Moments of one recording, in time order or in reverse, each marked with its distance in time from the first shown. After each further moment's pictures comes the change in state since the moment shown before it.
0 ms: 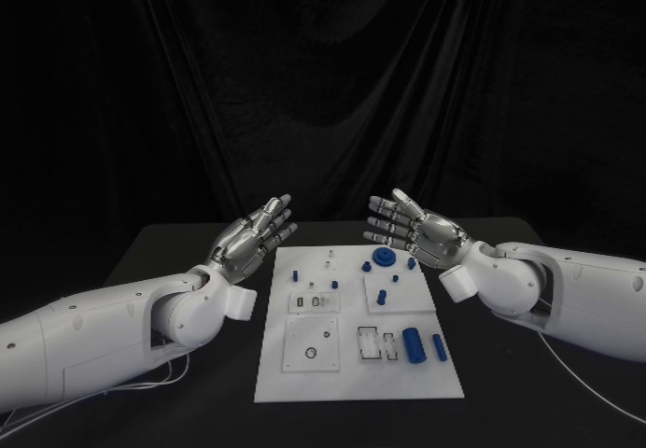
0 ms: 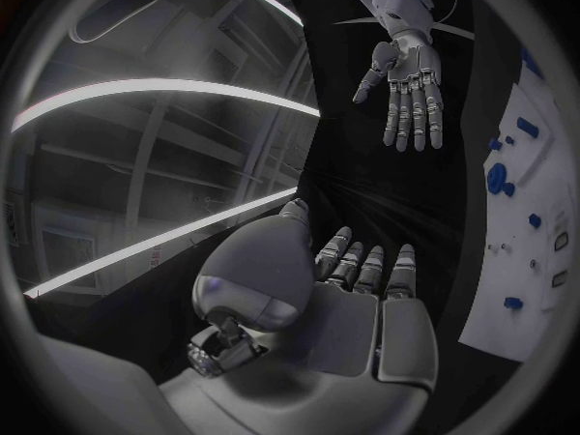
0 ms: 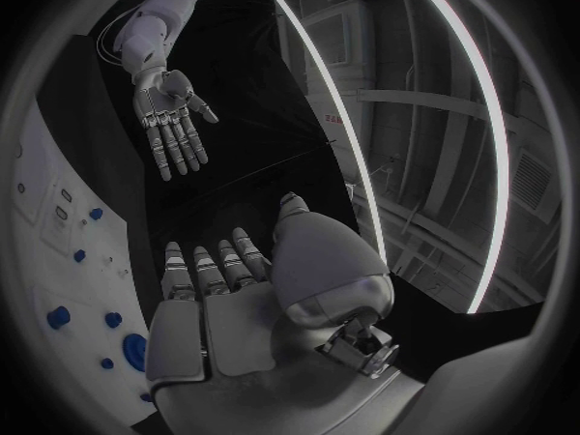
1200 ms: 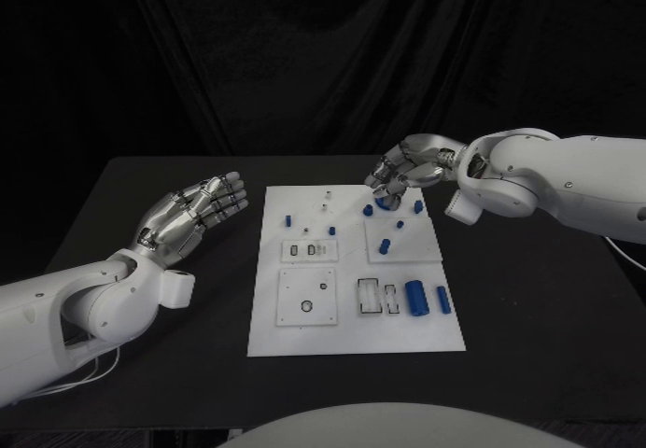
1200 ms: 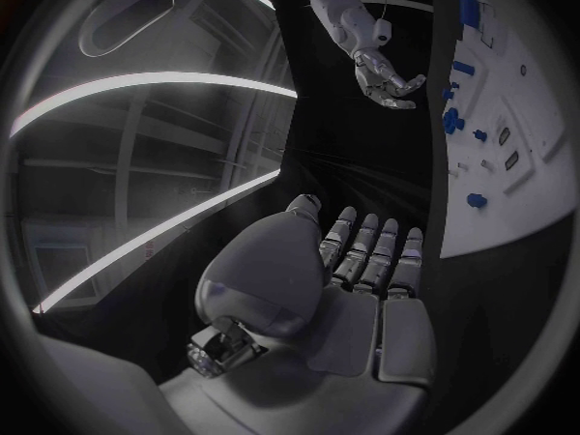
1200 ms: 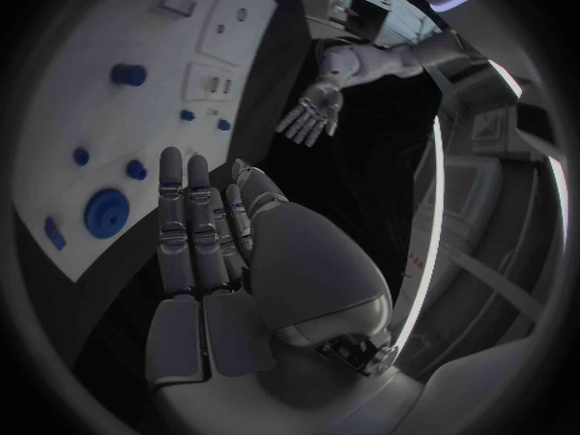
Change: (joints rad) left arm 0.001 -0.205 0.011 0.140 -0.117 -0.030 0.002; left_hand 0.171 -0.024 0.045 -0.008 0.192 0.240 0.052 0.062 0.023 0.232 0.169 0.324 0.045 0.214 0.137 0.303 0.049 -0.036 0.151 0.077 0.095 0.041; right arm 0.208 -0.026 0.000 -0.004 -0.973 -0.222 -0.355; right_hand 0.354 -0.172 0.190 -0.305 -0.044 0.586 0.114 0.168 0.028 0.540 0.147 0.524 0.036 0.995 -0.042 0.594 0.082 0.000 0.885 -0.048 0.613 0.291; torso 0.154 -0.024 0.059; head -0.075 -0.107
